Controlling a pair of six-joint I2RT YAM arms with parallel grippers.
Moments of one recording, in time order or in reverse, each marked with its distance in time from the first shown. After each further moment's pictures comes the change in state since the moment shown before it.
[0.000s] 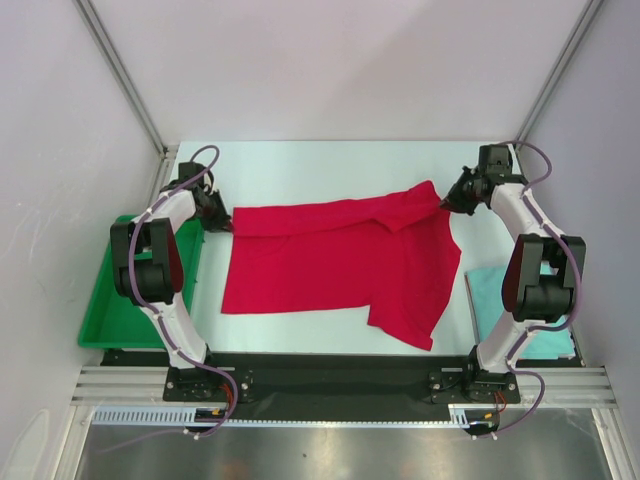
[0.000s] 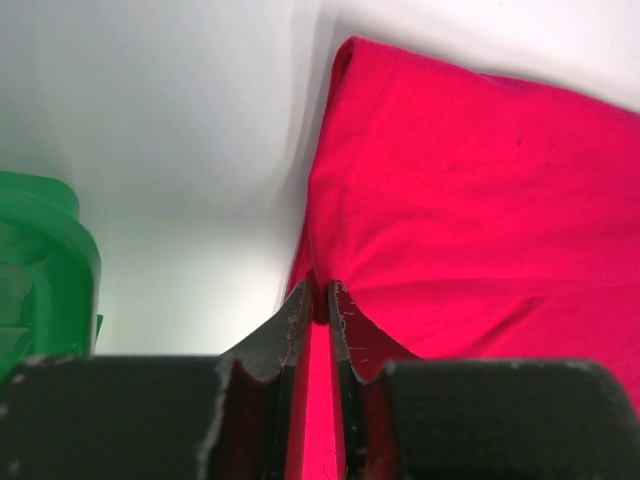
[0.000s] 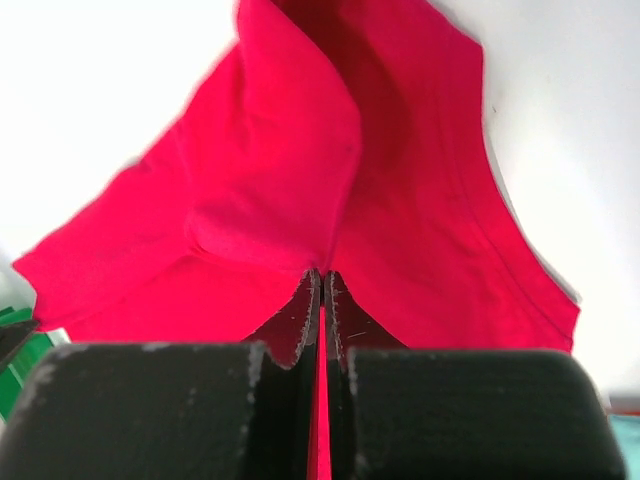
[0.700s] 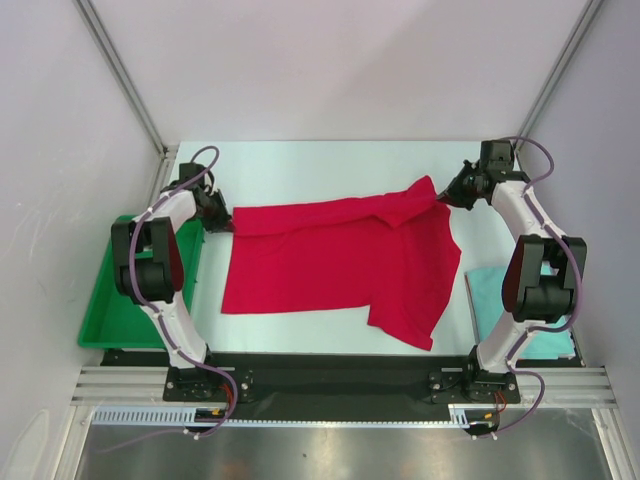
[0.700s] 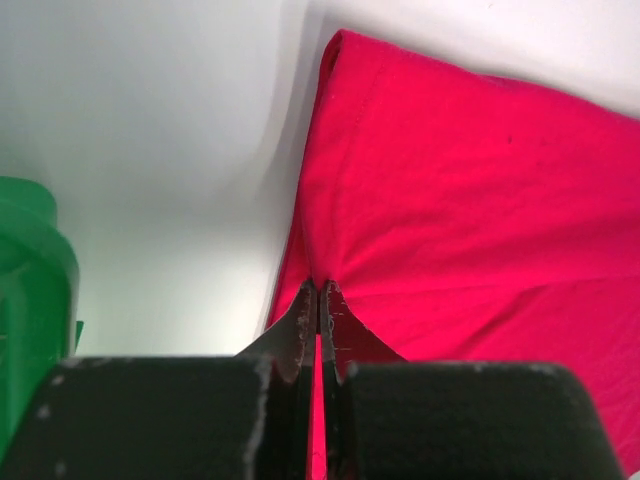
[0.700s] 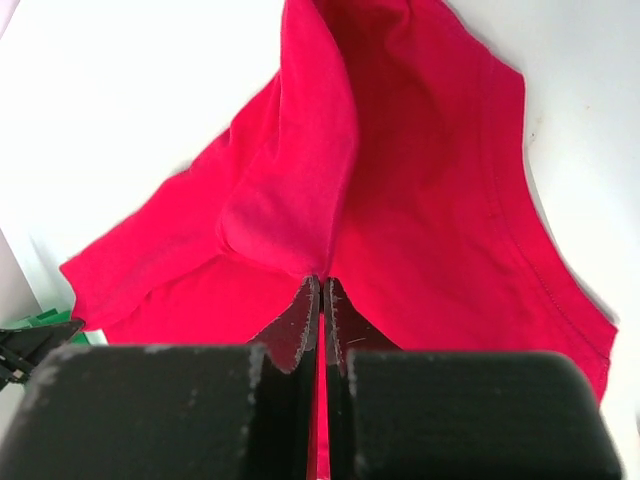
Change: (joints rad) left arm 0.000 0.014 0.001 0.011 0.026 -0.026; right arm 0.000 -0.002 0.024 0.011 -0.037 0.044
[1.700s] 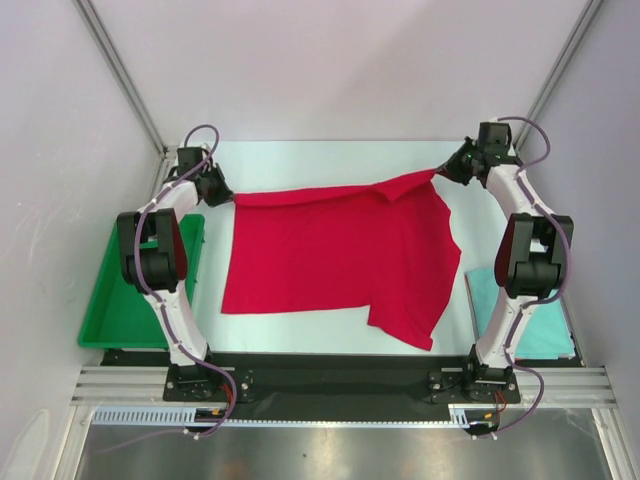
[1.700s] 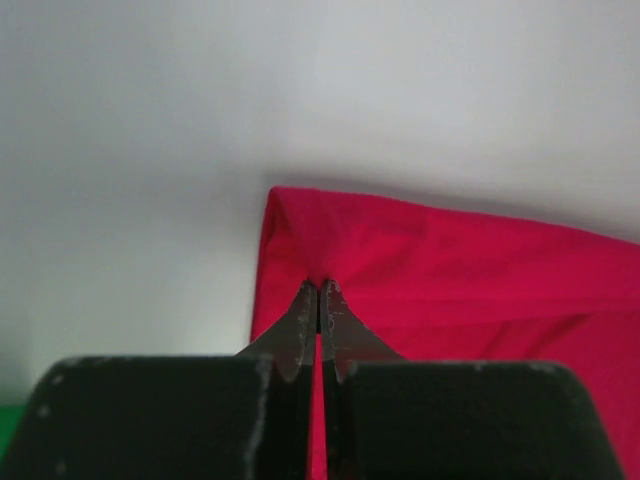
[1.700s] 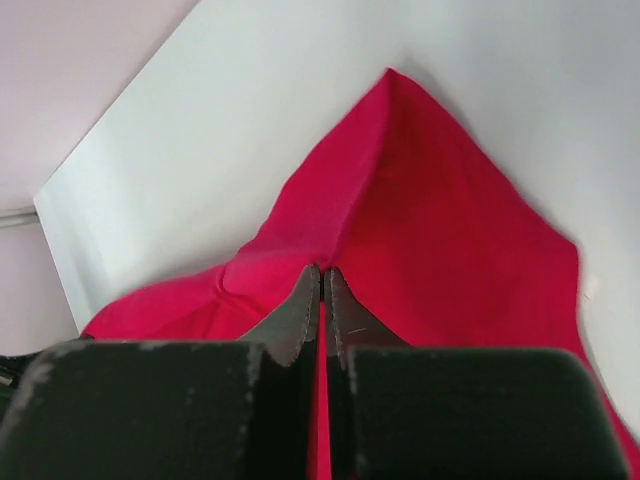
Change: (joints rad) left arm -0.001 0.102 0.137 0.262 0.012 -0.026; right arm 0.012 0.208 0.225 0.160 0.023 0.068
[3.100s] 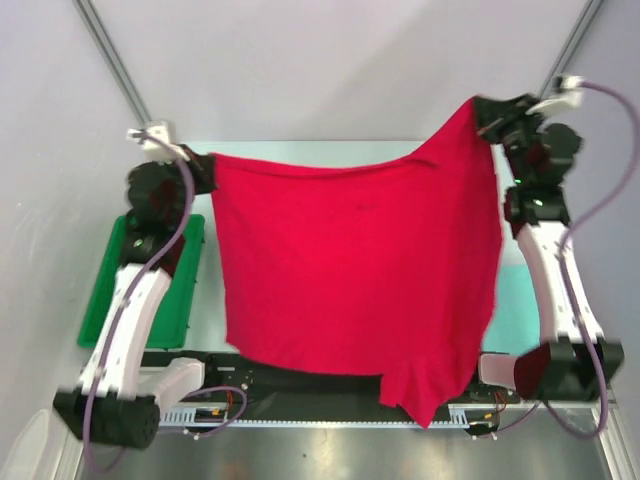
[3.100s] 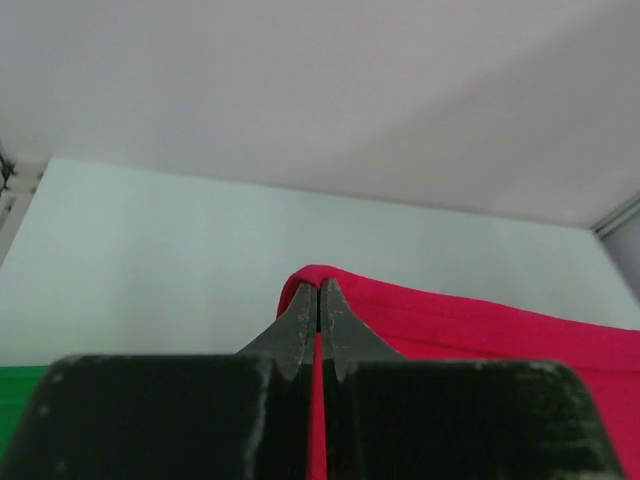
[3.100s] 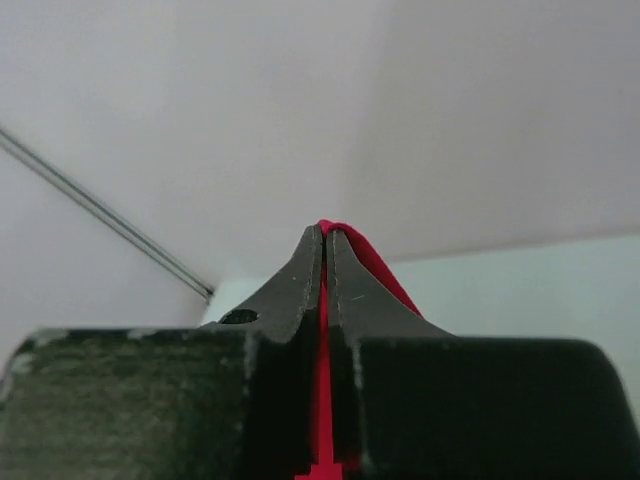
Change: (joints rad) left arm -0.202 -1.043 -0.282 0.079 -0.220 0.063; right arm 0.011 -0.756 -0.283 0.545 0.059 -0.043
